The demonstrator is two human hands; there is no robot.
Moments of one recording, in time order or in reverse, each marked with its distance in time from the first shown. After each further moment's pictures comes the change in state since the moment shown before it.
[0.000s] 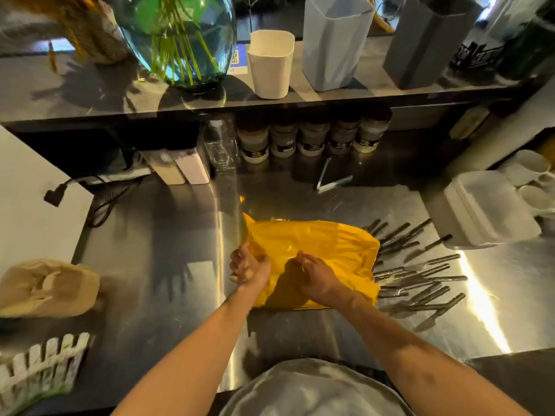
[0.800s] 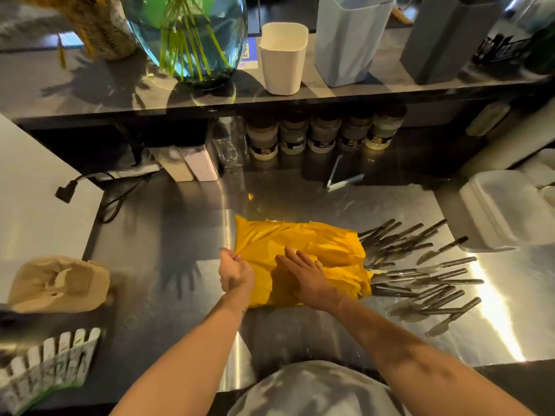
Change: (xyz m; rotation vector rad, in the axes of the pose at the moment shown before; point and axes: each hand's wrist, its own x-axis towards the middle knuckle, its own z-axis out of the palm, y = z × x) left_hand 0.017 -0.026 -0.024 -0.169 0.302 -0.109; right_hand 0.016 -0.026 0.019 -0.085 -0.099 -0.121
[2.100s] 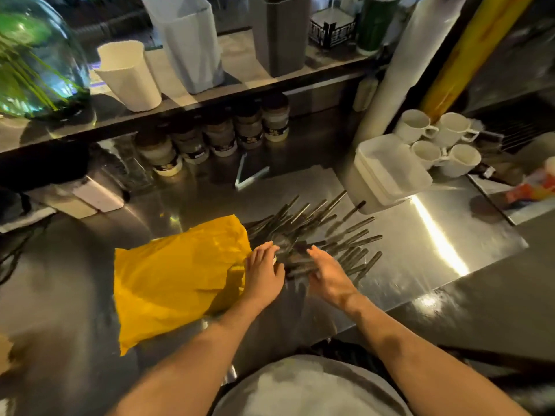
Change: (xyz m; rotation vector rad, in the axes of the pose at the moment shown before) left_hand -0.172 0.038 0.147 0.452 -0.485 0.945; right_hand -0.159 0.184 -0.011 0.343 0.474 0.250
